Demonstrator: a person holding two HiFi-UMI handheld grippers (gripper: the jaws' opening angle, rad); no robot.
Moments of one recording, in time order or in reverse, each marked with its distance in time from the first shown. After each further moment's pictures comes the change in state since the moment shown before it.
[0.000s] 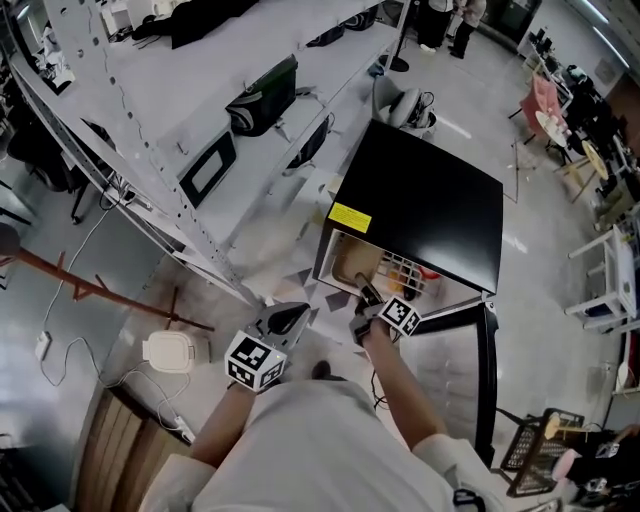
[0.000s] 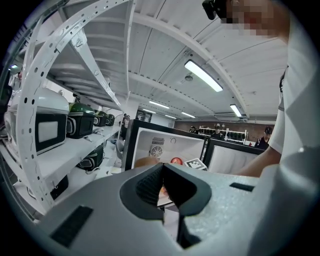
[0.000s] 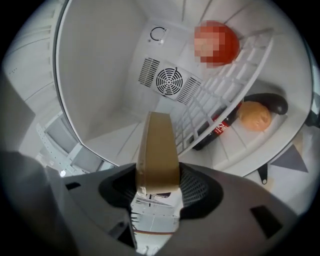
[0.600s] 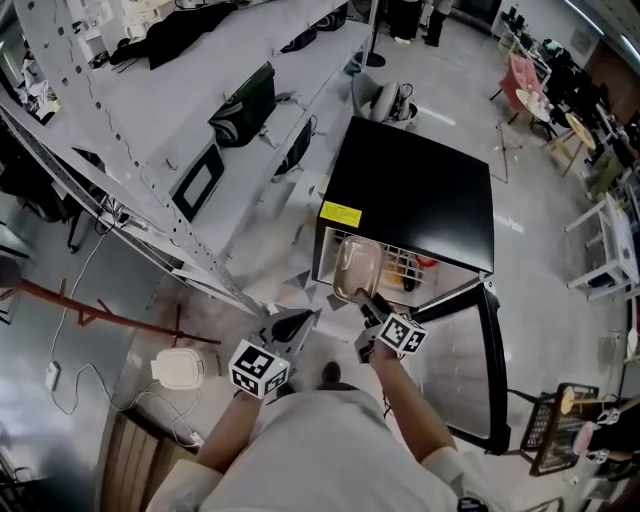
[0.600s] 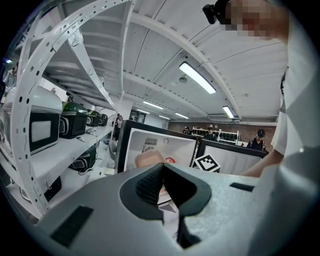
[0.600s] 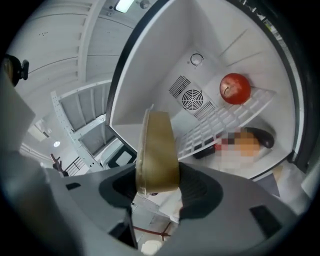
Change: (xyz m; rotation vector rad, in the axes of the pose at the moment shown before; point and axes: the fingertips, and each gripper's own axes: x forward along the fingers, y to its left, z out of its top) left arm -0.010 -0.015 0.000 0.008 -0.005 -0.079; right arm -0.058 0.044 -0.021 -0.284 -0.033 -0.035
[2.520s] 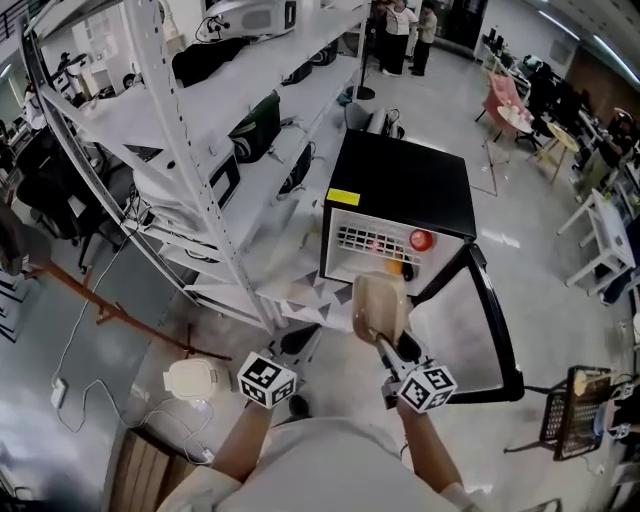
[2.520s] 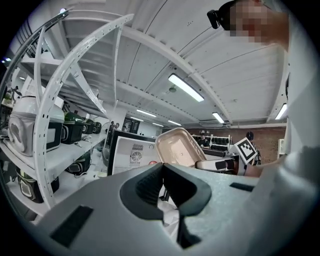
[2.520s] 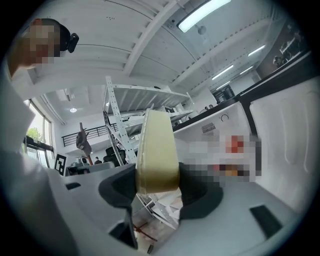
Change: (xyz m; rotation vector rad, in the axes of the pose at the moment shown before) left arm -0.095 -0.085 -0.006 0.039 -0.102 -0.062; right arm -0.208 0.141 -0.035 -0.442 -0.124 0.030
